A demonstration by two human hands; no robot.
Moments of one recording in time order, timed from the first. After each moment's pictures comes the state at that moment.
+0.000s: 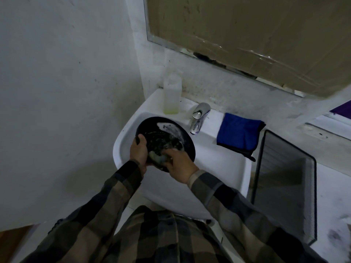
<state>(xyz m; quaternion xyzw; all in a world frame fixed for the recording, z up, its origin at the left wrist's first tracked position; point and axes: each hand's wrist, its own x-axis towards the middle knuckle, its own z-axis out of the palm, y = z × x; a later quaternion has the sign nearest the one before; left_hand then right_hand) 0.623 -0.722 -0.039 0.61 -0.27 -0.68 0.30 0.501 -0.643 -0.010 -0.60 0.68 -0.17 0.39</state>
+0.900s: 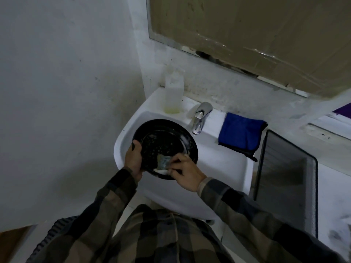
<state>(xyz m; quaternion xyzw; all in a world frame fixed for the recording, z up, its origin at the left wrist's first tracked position) 0.649 -0.715 -0.052 0.57 -0.27 -0.71 0.30 0.484 -0.619 -0.047 -0.67 0.63 -0.18 0.34</state>
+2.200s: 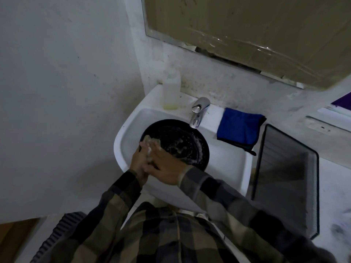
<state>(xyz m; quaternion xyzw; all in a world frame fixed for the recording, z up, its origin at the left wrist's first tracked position) 0.639 -0.685 -0.052 0.53 -0.30 -0.74 0.27 0.528 -0.643 -0.024 -0.72 0.57 -0.13 0.38</state>
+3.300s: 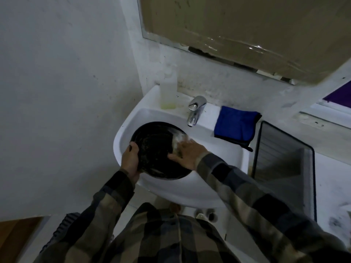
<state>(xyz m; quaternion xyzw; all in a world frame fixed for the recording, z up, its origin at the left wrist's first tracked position) 0.658 -0.685 -0.047 0.56 -0.29 -0.71 0.31 0.458 -0.640 -0.025 -0.66 0.69 0.11 0.27</state>
